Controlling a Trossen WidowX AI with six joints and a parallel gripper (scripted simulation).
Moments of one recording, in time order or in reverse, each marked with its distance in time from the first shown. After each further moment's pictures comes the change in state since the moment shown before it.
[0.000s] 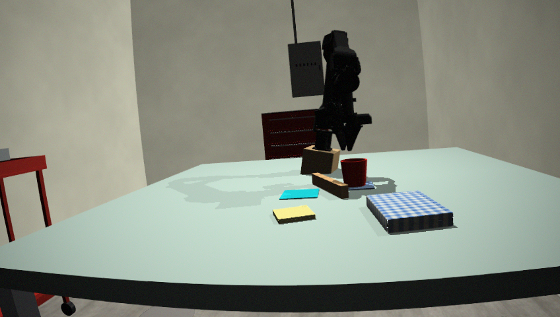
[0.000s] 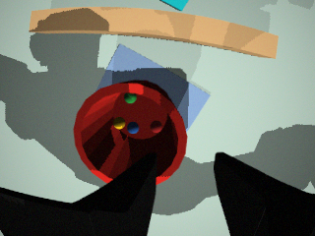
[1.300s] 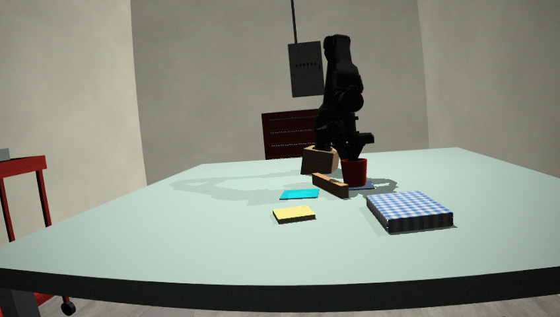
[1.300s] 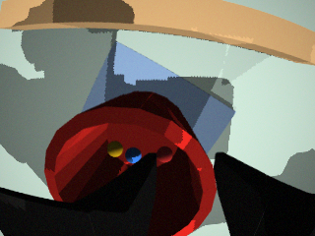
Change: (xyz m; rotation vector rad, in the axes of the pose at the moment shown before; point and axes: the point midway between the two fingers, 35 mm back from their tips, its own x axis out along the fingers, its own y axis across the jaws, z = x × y) arm 0.051 0.007 0.001 -0.001 -0.001 0.015
